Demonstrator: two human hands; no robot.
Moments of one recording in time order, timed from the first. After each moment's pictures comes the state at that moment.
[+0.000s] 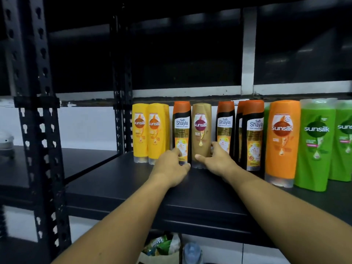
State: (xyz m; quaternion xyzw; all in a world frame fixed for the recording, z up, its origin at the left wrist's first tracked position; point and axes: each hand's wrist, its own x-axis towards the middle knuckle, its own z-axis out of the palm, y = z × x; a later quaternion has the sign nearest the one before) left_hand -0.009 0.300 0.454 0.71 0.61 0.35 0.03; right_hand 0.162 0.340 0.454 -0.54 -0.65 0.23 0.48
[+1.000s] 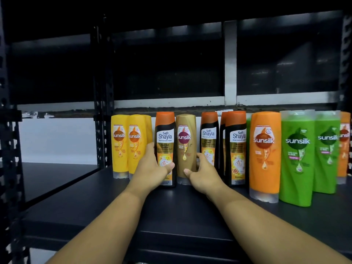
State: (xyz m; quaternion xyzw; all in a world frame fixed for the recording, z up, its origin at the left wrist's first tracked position) left_hand -0.002 0.327 0.467 0.67 0.47 0.55 0.18; right_hand 0.173 0.346 0.446 -0.50 -0.65 0.26 0.51
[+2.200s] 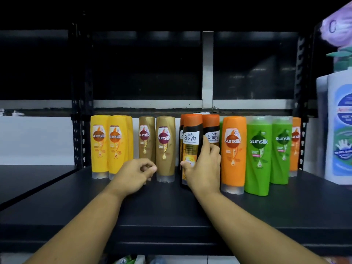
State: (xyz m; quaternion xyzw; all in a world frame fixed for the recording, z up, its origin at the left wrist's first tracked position) left_hand -0.011 0.329 0.456 0.76 0.45 0.45 0.16; right_hand 0.196 0.281 0.460 -0.60 -0.55 -0.12 0.57
